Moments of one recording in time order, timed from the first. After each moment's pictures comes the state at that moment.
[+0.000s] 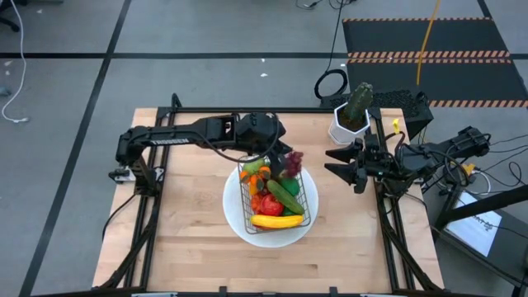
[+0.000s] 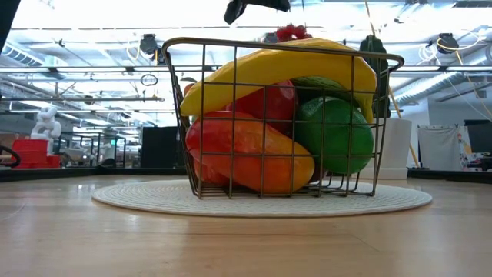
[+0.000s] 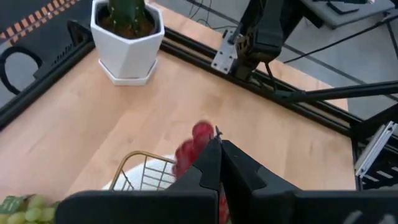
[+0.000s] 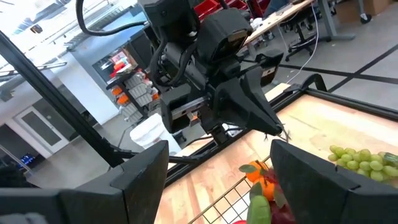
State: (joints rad) left arm 0.06 1.79 1.85 -0.66 -0.06 -0.37; right arm 0.40 0.79 0.90 -0.19 0.58 0.62
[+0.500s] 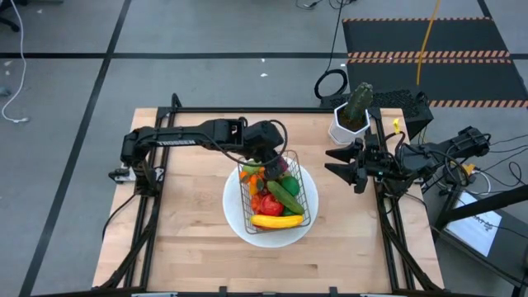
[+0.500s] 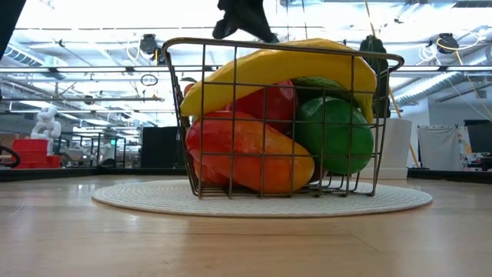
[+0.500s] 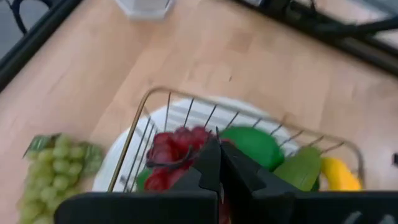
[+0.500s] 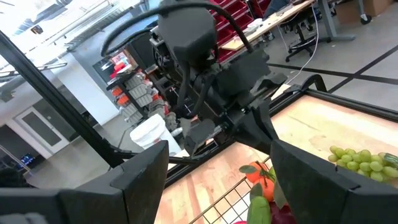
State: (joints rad) left arm 0.06 1.82 1.85 -0.86 -0.06 -0.36; right arm 0.40 0.79 0.90 -0.19 0.58 0.62
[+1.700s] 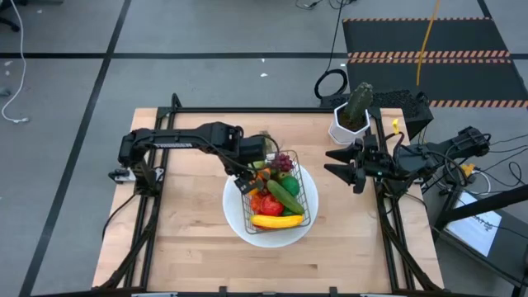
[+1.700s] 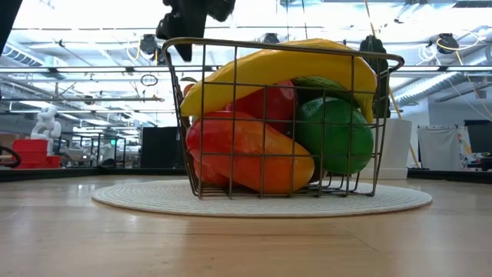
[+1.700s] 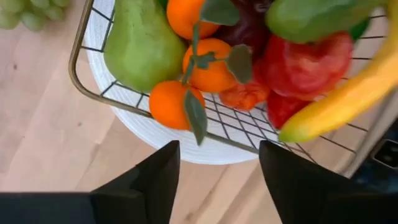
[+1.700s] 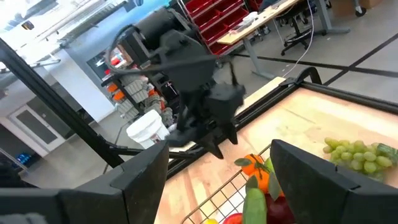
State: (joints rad) left arm 0.02 1.81 1.85 -1.40 0.12 -0.55; right arm 0.40 0.79 0.90 -0.23 0.58 0.65
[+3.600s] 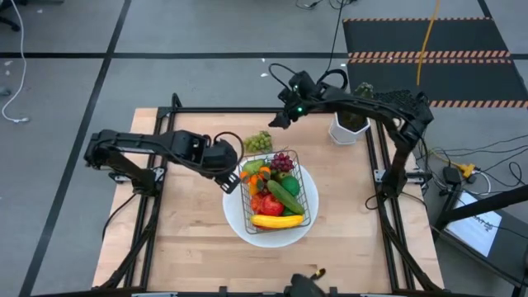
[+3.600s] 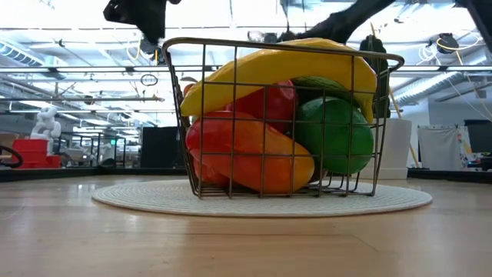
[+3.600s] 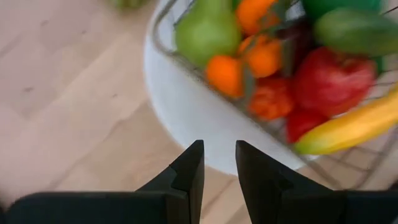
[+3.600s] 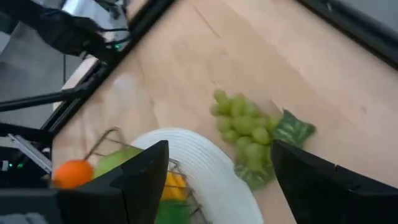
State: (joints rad) left arm -0.09 1.50 1.55 -1.29 -0.12 -0.90; right arm -0.63 1.81 1.42 -0.41 -0.57 0.29
